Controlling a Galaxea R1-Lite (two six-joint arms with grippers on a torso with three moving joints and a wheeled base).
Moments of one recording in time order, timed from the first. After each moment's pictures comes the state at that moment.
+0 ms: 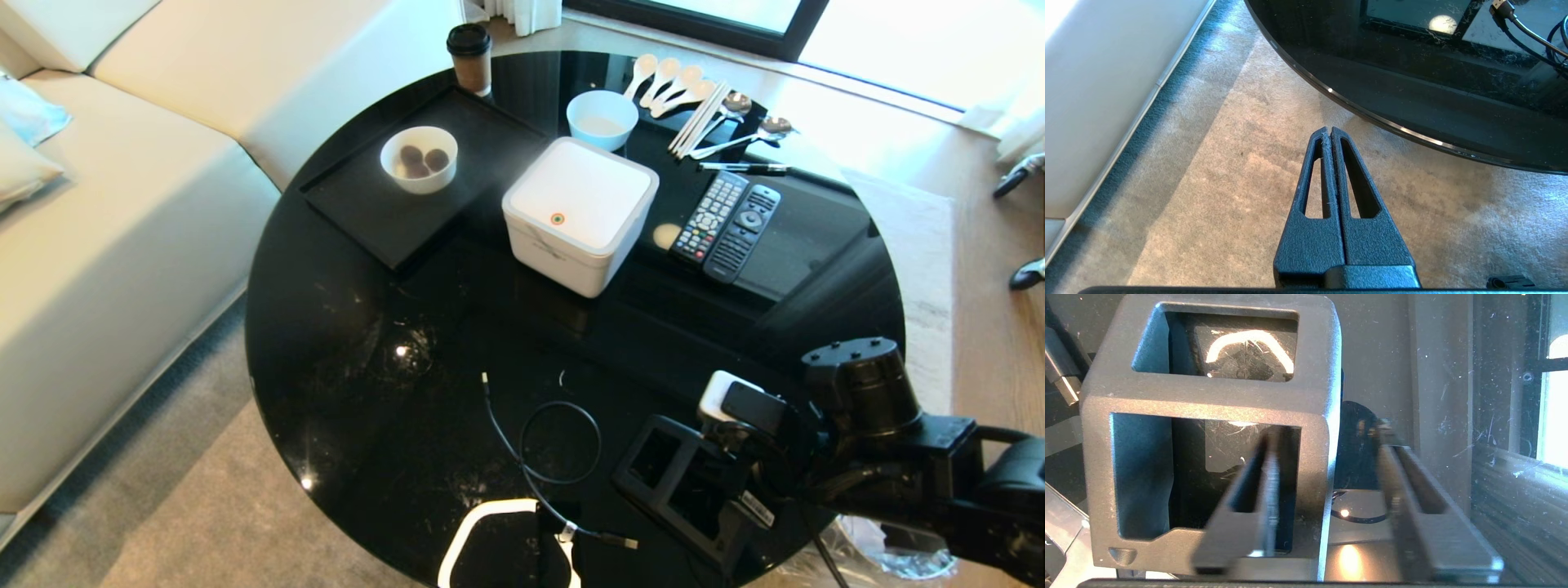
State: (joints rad) left arm 0.00 0.00 0.00 0.00 -0.03 0.13; right arm 0.51 1.69 -0.55 -0.52 0.02 -0.58
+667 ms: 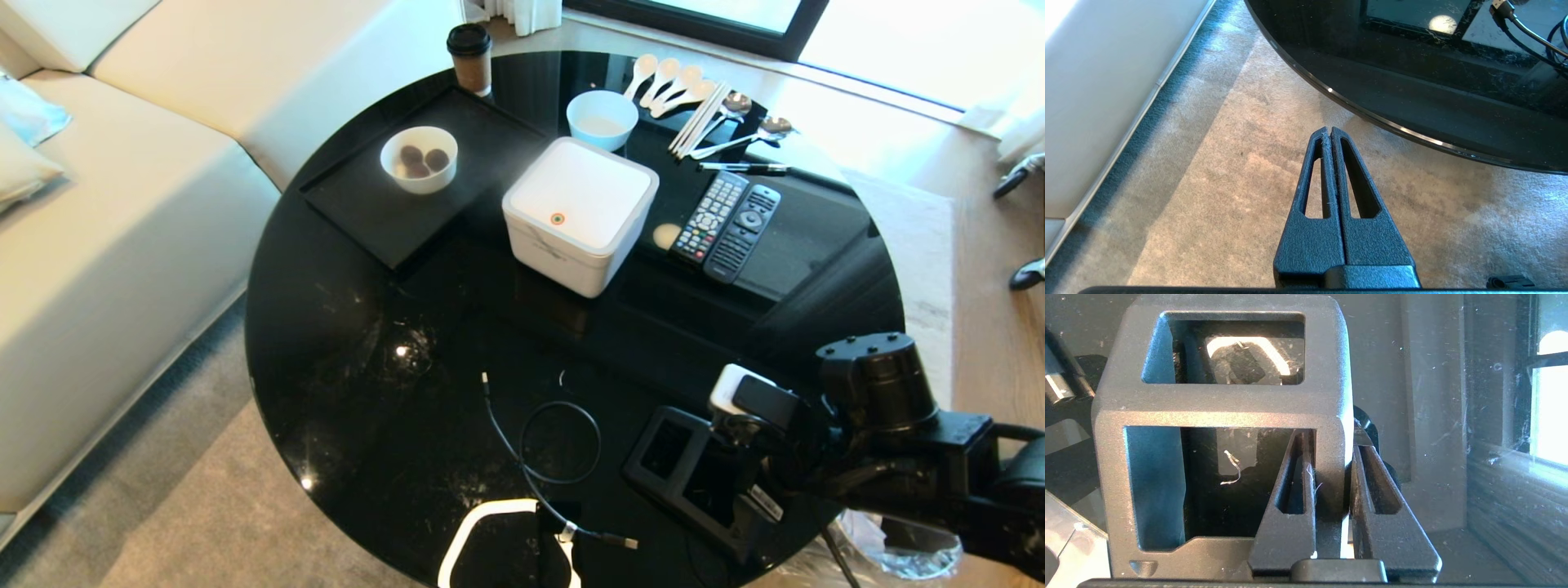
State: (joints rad) left arm 0.00 0.00 0.00 0.00 -0.03 0.13; right arm 0.48 1.66 -0.54 -0.52 0.02 -0.58
